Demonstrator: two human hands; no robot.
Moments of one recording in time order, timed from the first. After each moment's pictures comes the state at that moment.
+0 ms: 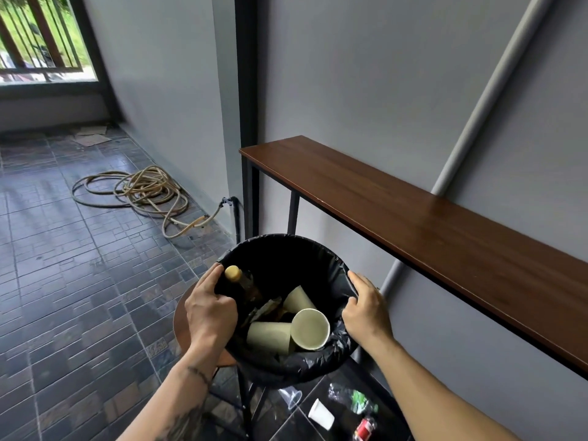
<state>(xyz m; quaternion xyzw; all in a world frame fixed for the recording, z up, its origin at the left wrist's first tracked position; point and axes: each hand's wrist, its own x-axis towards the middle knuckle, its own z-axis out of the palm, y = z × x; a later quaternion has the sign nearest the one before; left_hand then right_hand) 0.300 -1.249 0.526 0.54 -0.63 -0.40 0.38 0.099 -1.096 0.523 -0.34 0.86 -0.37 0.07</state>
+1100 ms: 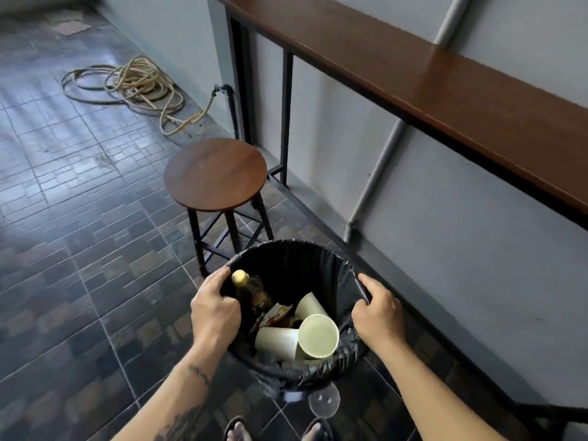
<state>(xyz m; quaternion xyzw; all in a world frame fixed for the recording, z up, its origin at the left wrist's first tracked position) 0.396 -0.992 0.400 0.61 -0.63 -0.41 0.24 0.199 -0.828 0.418 -0.22 0.90 -0.30 0.21</state>
